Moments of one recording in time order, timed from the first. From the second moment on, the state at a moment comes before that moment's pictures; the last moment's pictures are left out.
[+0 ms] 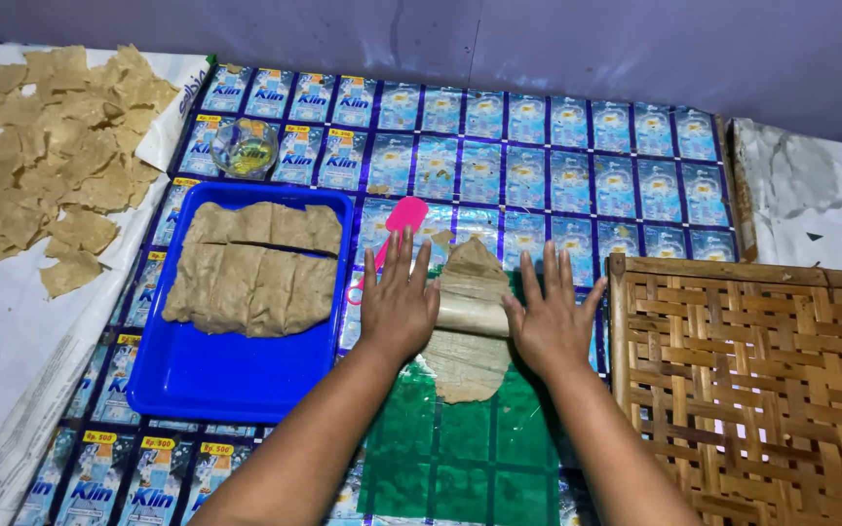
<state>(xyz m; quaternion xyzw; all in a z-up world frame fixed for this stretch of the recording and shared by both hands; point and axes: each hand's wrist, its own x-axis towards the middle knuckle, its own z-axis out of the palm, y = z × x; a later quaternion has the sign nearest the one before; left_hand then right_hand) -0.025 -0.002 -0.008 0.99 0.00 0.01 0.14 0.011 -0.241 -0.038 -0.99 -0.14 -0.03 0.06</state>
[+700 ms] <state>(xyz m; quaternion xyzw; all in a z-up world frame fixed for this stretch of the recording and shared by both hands) -0.121 -0.005 -0.055 0.99 -0.04 0.11 0.12 -0.083 -0.260 -0.062 -0.97 -0.21 -0.11 0.04</state>
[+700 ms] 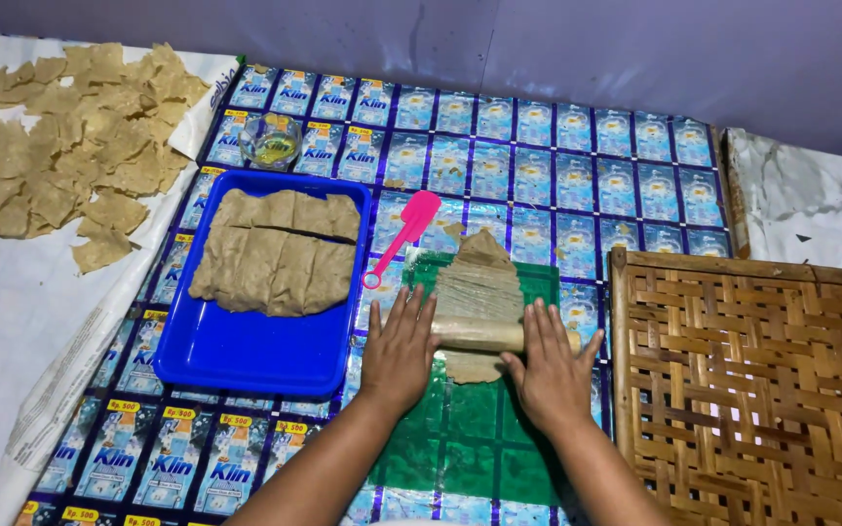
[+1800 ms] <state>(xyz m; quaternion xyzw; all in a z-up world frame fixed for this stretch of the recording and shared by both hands) -0.123 0.008 -0.055 0.97 -0.08 0.17 0.16 0.023 -0.157 -0.041 -0.94 -0.19 -0.07 0.29</state>
